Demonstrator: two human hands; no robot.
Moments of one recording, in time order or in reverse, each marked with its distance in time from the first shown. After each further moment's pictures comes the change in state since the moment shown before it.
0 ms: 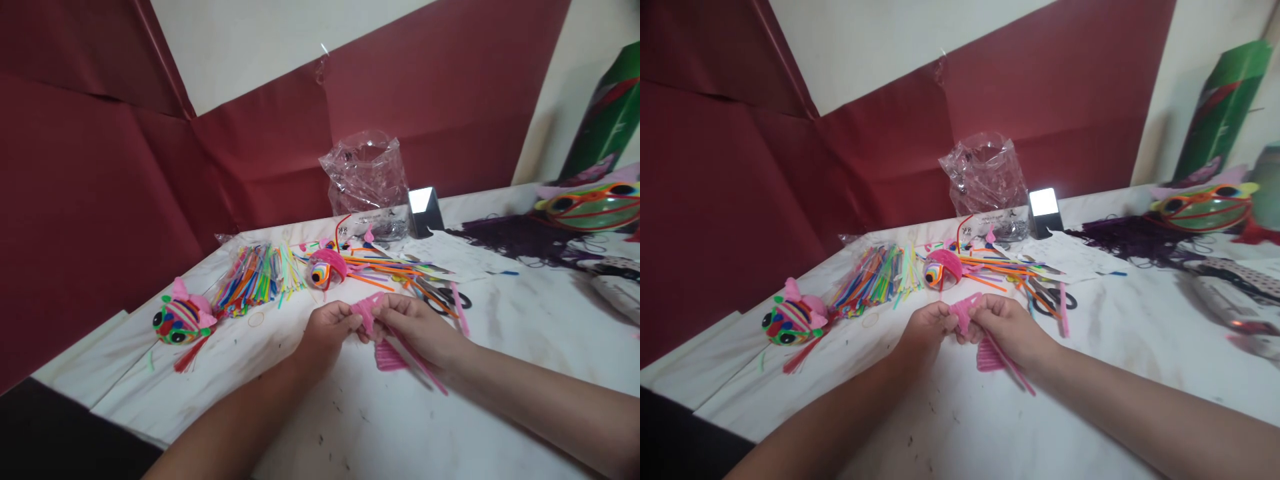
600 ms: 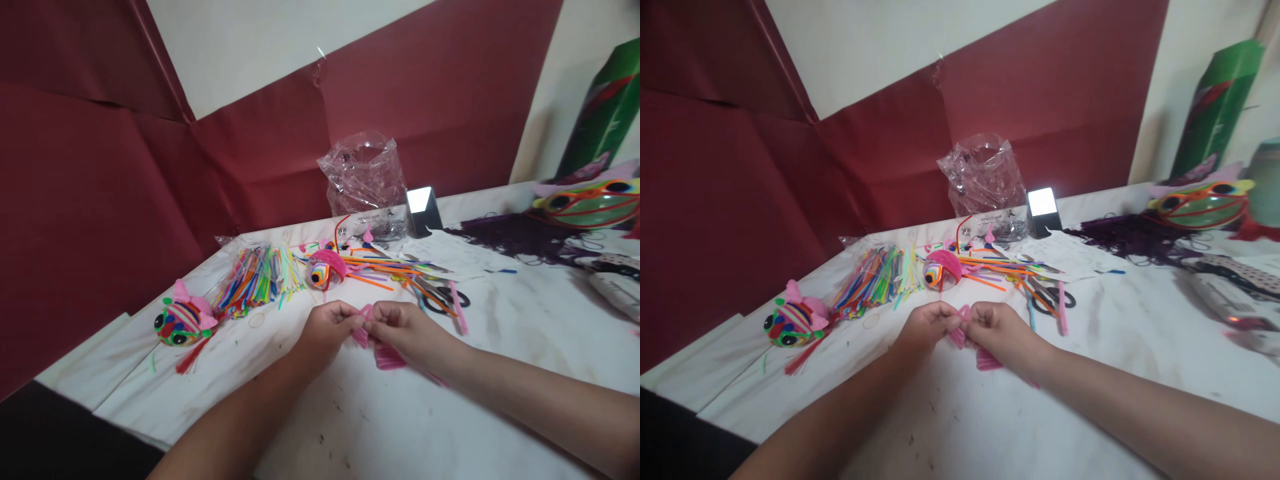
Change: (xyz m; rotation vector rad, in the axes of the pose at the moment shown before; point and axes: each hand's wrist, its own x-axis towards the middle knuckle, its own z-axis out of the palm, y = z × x) left_hand 0.001 0.009 -0.003 0.158 0.055 -0.091; right_hand -0.003 0.007 0.004 -0.212 0.072 0.067
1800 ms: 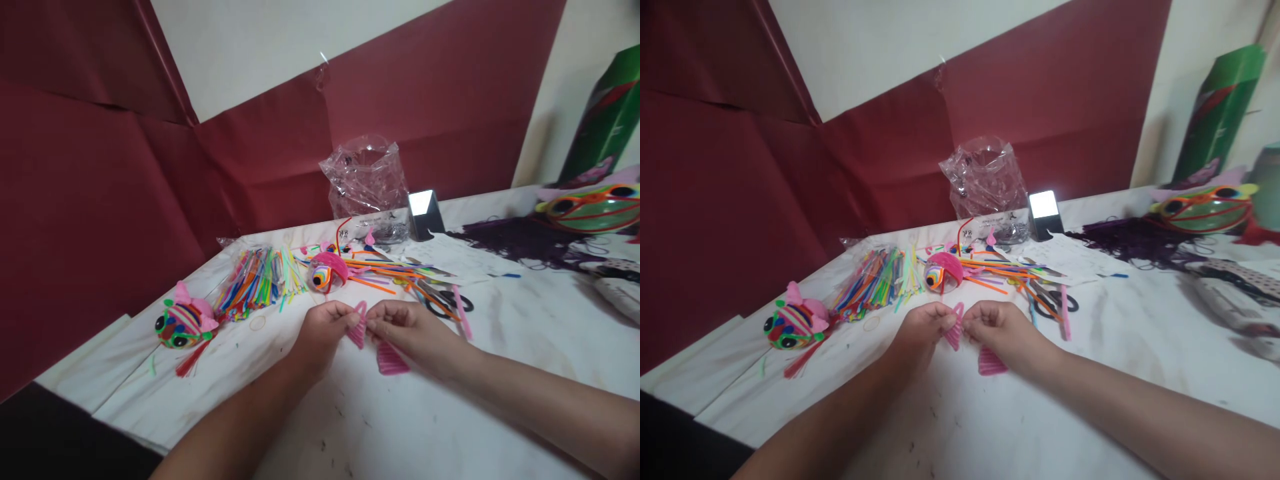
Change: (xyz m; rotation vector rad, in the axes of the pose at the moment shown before) left_hand -0.001 0.002 -0.001 -0.105 0.050 0.042; right_hand 0.000 -0.014 -0.001 -0.053 -0.003 -0.045
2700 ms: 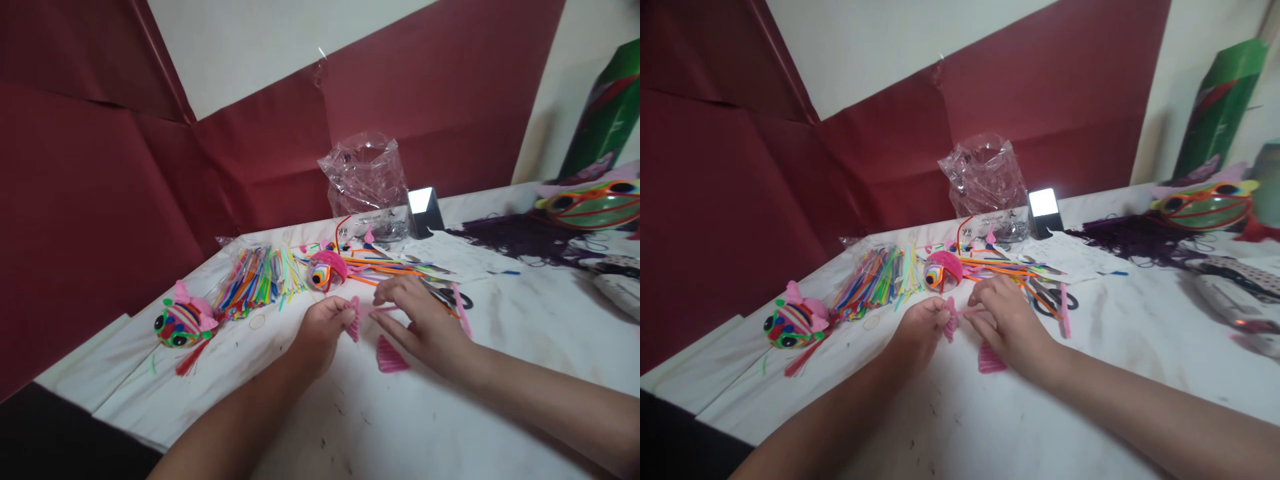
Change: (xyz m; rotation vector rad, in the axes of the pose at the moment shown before) left_hand 0.000 0.002 0.000 -0.085 -0.041 0.047; right_hand -0.006 -0.011 -0.010 -0.785 0.231 -0.660
